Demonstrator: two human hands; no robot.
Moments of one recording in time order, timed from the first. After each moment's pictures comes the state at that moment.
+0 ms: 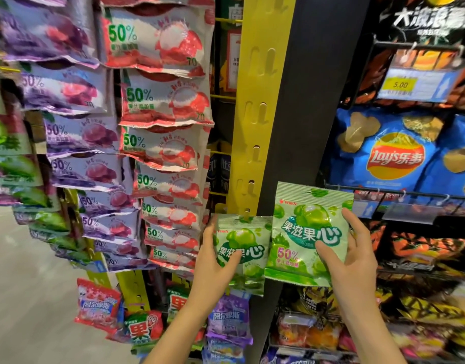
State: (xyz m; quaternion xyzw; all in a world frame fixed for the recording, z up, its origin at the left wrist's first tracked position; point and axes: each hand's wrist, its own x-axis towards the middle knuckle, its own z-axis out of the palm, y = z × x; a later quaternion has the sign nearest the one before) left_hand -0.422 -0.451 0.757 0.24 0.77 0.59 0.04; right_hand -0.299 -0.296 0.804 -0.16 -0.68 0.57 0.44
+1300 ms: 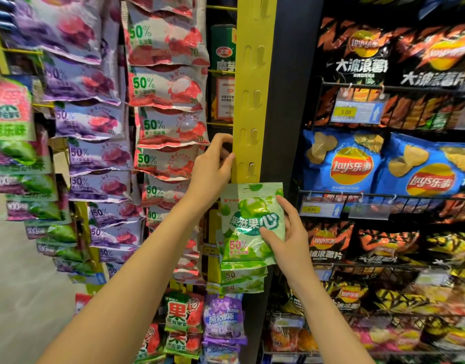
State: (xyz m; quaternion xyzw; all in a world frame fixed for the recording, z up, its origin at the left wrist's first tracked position) left_hand -0.448 -0.442 0.929 0.43 0.72 0.51 -0.19; right_hand -0.317 -0.344 0.833 -0.08 -0.70 0.61 0.36
